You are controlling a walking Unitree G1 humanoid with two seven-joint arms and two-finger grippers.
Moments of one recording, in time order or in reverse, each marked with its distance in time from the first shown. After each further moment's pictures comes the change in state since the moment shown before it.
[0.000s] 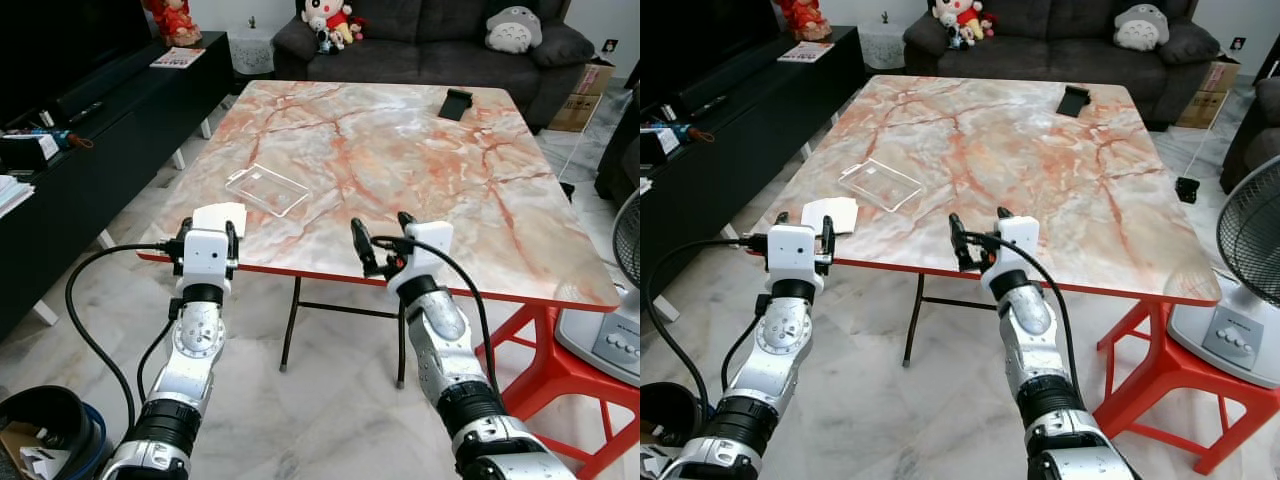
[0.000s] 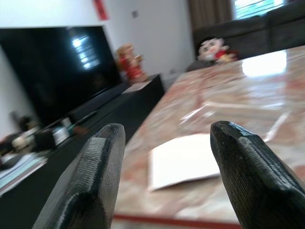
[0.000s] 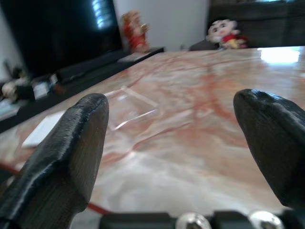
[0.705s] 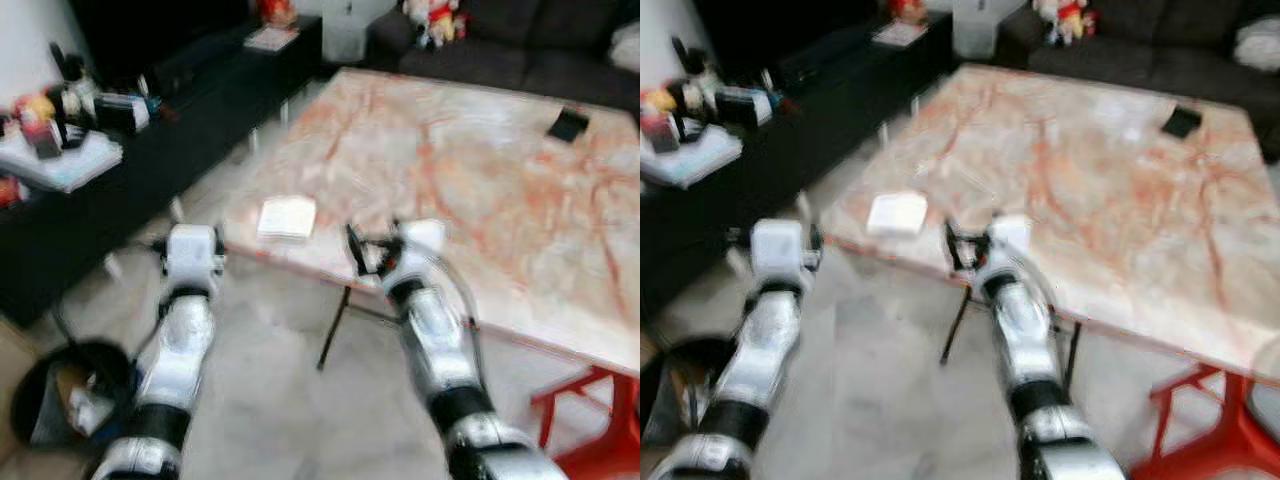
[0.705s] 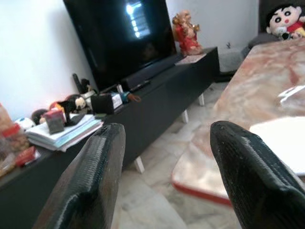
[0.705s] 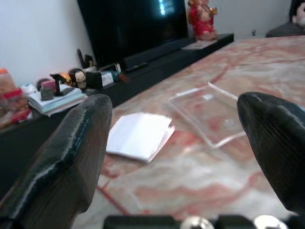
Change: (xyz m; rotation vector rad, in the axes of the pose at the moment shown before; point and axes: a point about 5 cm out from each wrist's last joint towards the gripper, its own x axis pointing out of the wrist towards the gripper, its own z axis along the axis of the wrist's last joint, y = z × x) left arm 0.003 0.017 -0.007 -0.027 0.059 0.053; right arm 0.005 0.026 -0.003 0.063 0.007 0.055
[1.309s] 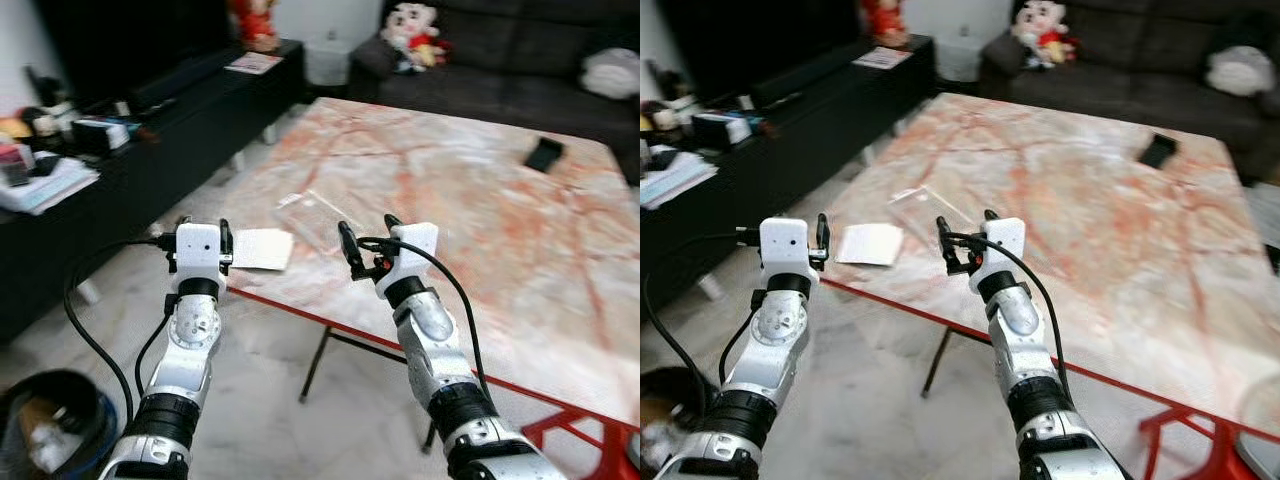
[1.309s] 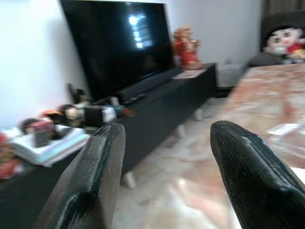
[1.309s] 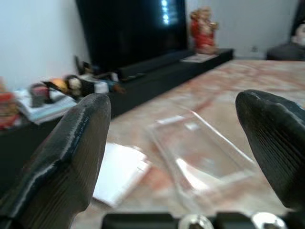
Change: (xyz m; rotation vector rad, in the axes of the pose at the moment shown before) left arm 0.004 -0.005 0.007 -0.018 -0.011 -0.009; right arm 0.001 -0.001 0.004 -0.016 -0.009 0.012
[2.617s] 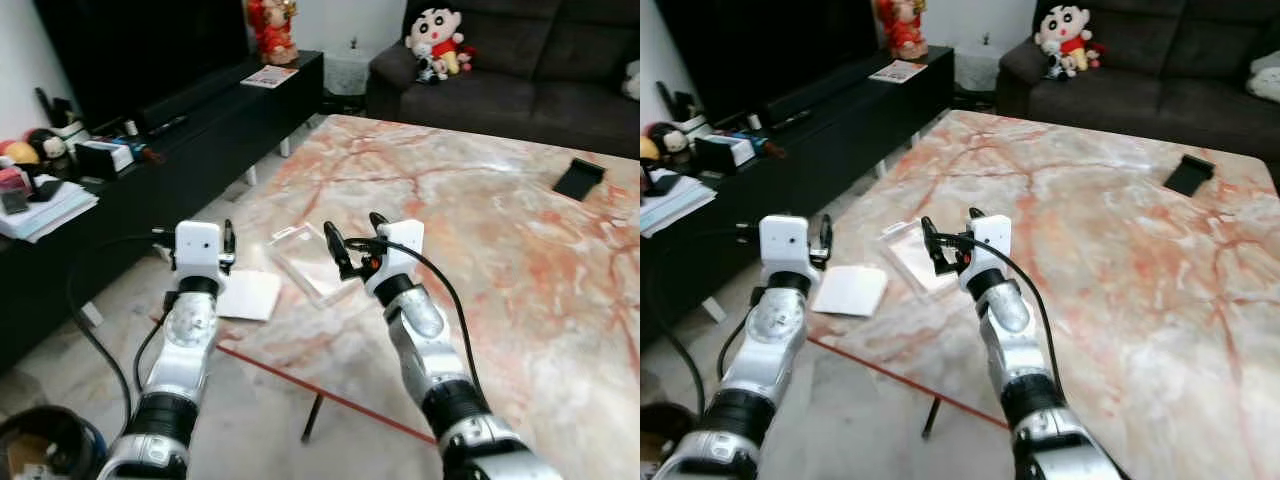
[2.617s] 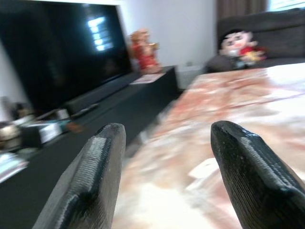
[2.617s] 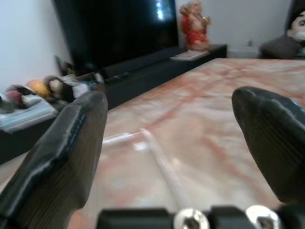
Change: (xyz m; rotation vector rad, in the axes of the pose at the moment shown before) left arm -0.007 -0.037 0.004 -0.071 0.013 -0.168; right arm -0.006 -0.008 -0.005 -0.013 0.033 -0.001
